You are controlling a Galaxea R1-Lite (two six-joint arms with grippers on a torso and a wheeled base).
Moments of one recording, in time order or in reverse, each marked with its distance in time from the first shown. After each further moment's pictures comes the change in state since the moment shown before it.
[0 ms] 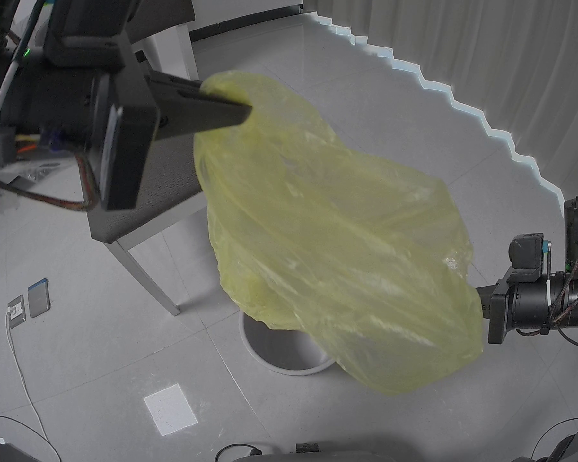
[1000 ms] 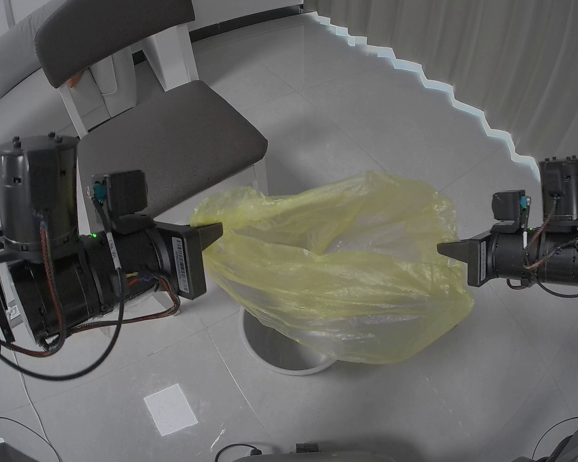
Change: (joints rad) left arm 0.123 -0.023 0.751 -0.751 0.173 -0.657; right arm -0.051 0.144 -0.208 0.038 -0.186 -0.045
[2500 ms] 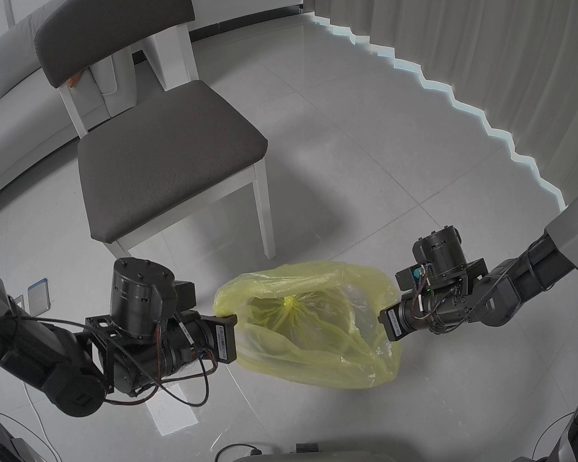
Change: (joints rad) left arm 0.098 0.353 0.323 -0.437 -0.049 -0.129; right arm 0.061 0.547 -0.111 -0.055 -0.067 -0.052
